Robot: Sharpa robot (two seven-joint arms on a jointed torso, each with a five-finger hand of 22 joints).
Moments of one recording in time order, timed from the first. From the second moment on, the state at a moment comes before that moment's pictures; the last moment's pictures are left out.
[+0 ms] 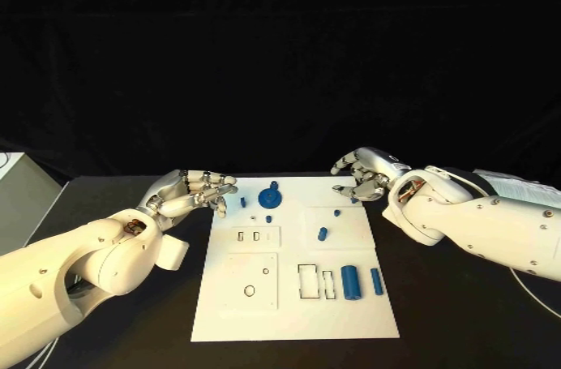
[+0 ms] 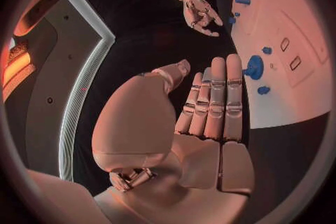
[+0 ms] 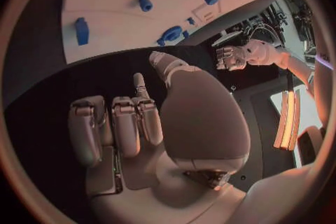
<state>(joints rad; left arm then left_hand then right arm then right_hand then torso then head) 1.02 -0.95 0.30 1.63 -0.36 -0.22 0.23 1.37 -0.18 0.55 0.09 0.05 0.92 0.20 0.21 0.21 1.12 0.14 0.07 0.07 1.06 0.07 0.72 0.60 0.18 0.96 0.16 0.88 0.53 1.38 -0.85 -0.12 1.40 -1.25 -0.50 -0.02 1.37 -0.26 0.39 0.18 0.30 0.91 0.17 0.15 0.36 1.46 0.09 1.55 1.31 1.47 0.02 1.57 1.31 0.01 1.47 0.12 1.57 1.31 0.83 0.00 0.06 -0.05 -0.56</state>
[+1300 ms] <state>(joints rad) 1.01 -0.94 0.30 1.62 -0.36 -0.21 0.23 1.37 -0.18 0.55 0.09 0.05 0.92 0.20 0.21 0.21 1.12 0.14 0.07 0.07 1.06 0.07 0.72 0.60 0.18 0.96 0.16 0.88 0.53 1.33 -0.85 -0.12 1.24 -1.24 -0.38 0.07 1.41 -0.26 0.35 0.17 0.31 0.90 0.18 0.14 0.35 1.46 0.09 1.55 1.31 1.47 0.02 1.57 1.31 0.01 1.47 0.12 1.57 1.31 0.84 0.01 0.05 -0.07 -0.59</state>
